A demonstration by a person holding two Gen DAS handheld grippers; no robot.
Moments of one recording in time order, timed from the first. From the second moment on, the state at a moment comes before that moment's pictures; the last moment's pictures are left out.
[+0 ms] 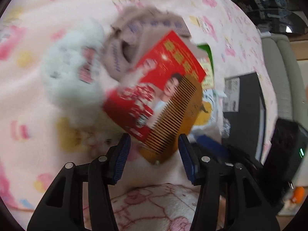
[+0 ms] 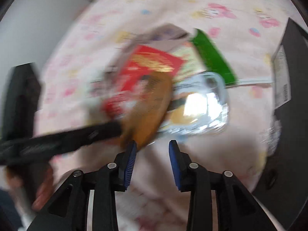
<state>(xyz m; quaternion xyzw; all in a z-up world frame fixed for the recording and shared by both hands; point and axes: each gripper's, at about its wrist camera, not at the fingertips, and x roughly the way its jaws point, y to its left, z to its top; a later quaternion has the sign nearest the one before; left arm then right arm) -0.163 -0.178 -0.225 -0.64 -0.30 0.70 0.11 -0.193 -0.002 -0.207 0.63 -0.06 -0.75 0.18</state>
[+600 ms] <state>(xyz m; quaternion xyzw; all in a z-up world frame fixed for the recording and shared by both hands) -0.140 -0.142 -0.199 -0.62 -0.31 0.69 0.22 -0.166 0.027 -0.156 0.55 -0.10 -0.80 0.21</state>
